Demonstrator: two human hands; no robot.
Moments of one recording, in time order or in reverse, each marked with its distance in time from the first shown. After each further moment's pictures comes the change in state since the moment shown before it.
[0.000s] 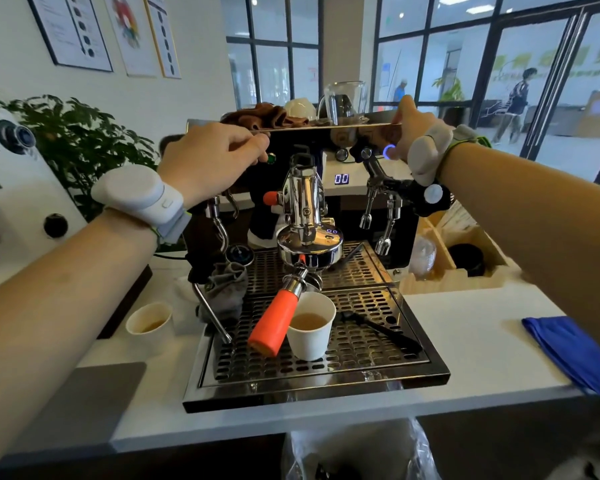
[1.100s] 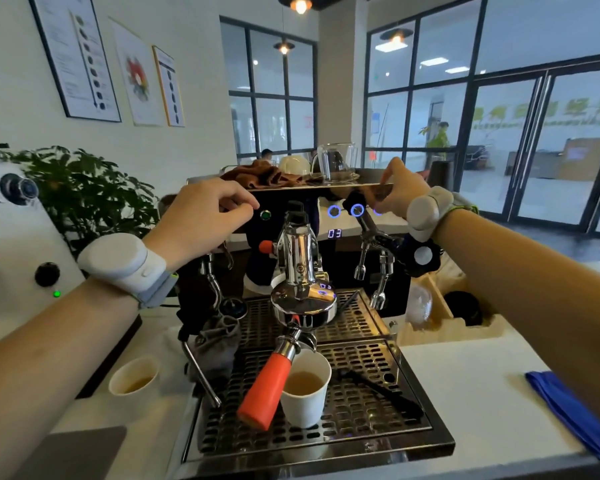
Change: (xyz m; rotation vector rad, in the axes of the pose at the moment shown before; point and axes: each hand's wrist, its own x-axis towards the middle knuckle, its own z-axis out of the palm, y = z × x) left_hand 0.004 -0.002 -0.007 -0.138 0.056 0.090; right_hand 0.000 0.002 -0.006 0.277 -0.122 -0.009
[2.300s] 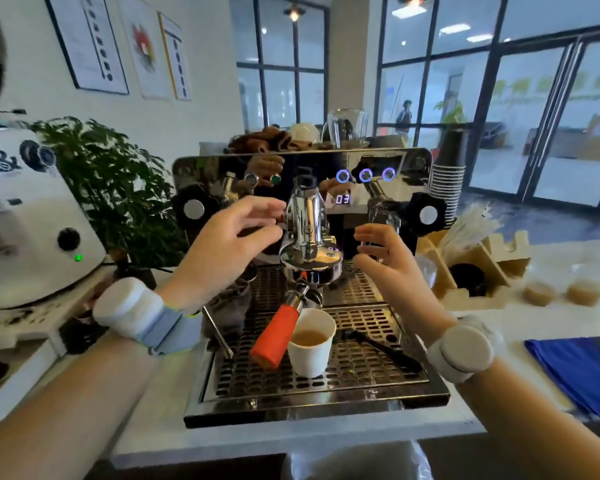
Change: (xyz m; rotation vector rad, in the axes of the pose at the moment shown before) left_hand -0.086 0.030 0.024 -0.543 -0.089 -0.165; right_hand -0.173 0.006 0.085 0.841 -0.028 -0.139
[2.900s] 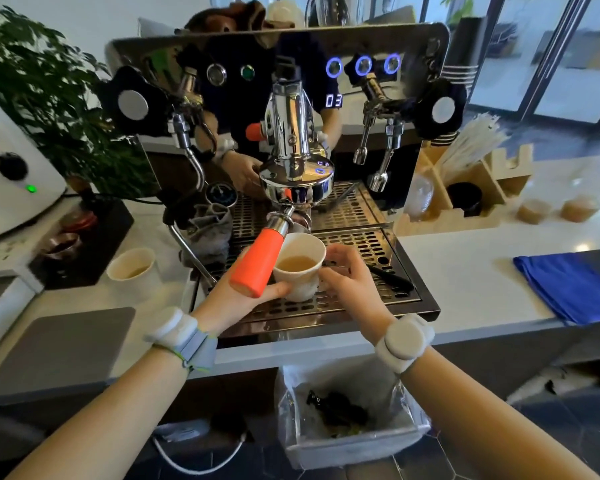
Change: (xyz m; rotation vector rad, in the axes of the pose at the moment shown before) left_hand -0.082 -0.143 0.081 -0.126 -0.162 -0.437; right_hand -0.072 0.105 0.051 0.211 -0.005 0.446
